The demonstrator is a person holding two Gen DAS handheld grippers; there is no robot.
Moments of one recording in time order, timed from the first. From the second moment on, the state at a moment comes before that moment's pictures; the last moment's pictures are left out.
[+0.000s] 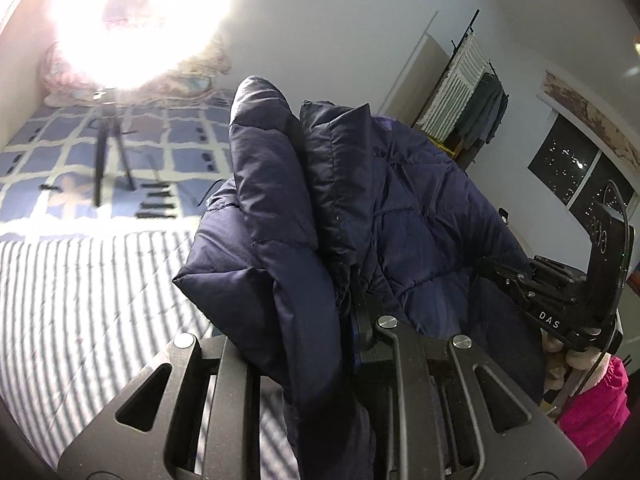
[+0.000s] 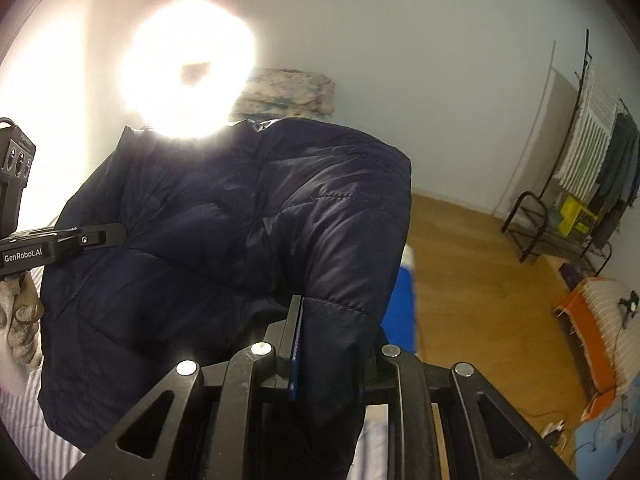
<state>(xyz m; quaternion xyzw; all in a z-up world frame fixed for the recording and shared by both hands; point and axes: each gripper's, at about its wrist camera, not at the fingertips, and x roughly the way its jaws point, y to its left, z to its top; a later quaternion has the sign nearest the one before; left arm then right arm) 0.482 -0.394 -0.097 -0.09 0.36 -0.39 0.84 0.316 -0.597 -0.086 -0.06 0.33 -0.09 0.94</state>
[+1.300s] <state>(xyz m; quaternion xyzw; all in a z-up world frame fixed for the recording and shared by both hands) 0.550 -0.419 -0.118 -0.05 0.38 -0.26 0.89 0.382 -0.667 -0.125 -0.03 0.35 -0.19 0.92</state>
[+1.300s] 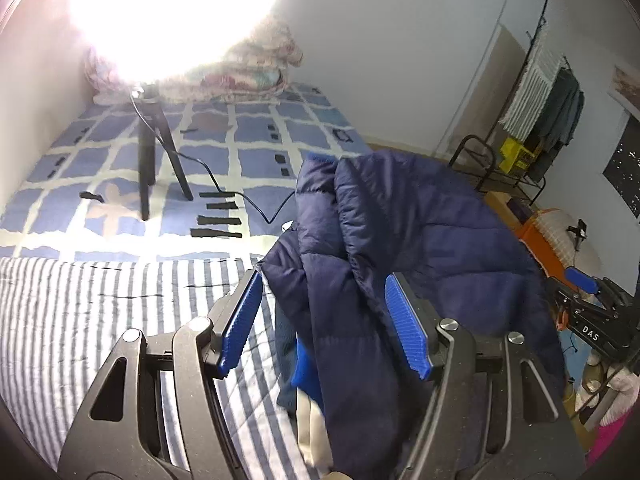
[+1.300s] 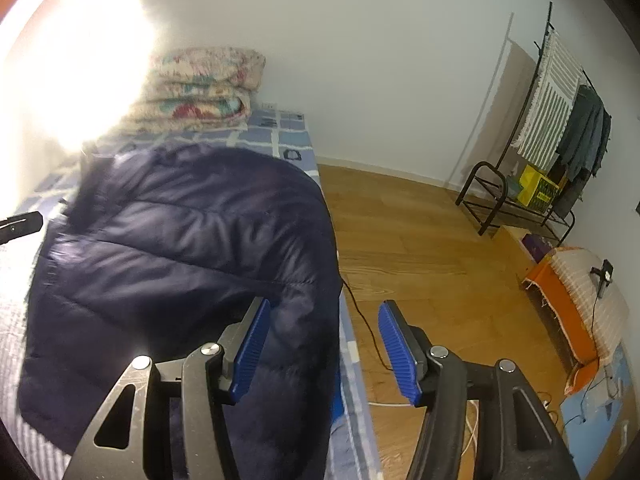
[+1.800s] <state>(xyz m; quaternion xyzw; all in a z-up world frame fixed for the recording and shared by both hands) 0.376 -0.334 -0.014 -0.02 0.32 -0.29 0.90 0.245 -0.558 -0.037 -0.01 0.31 -0.17 0.94</state>
